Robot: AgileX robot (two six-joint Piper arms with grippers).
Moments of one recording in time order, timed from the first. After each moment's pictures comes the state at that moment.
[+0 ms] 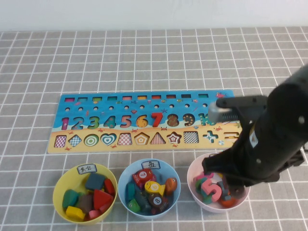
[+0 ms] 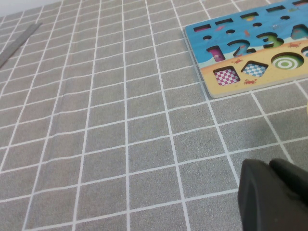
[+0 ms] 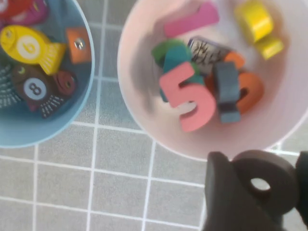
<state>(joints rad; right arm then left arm) 0.72 1.49 -1.14 -0.02 1.07 0.60 -0.04 -0.01 0.03 -0.02 0.37 0.21</state>
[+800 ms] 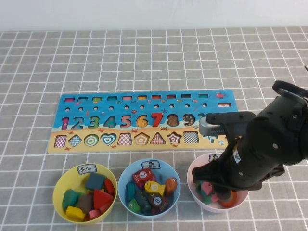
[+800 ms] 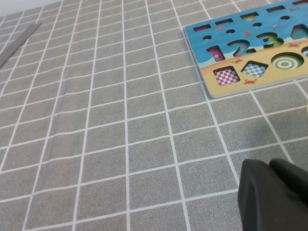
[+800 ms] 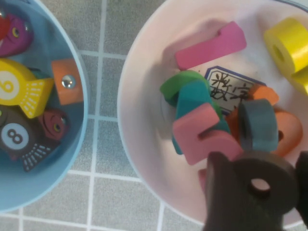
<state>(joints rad) 0.74 1.58 -1.04 -0.06 0.84 0.66 -0.04 -0.01 0.03 -0.02 0.37 0.21</state>
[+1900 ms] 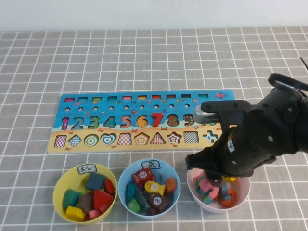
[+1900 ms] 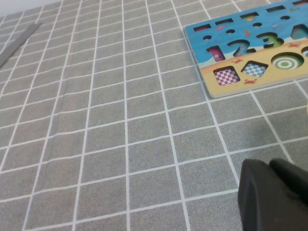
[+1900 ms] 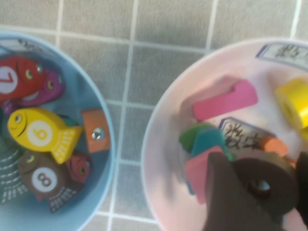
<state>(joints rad) 0.73 1.60 -1.08 -0.08 0.78 0.66 -0.04 -0.01 0.03 -0.02 0.37 0.21</state>
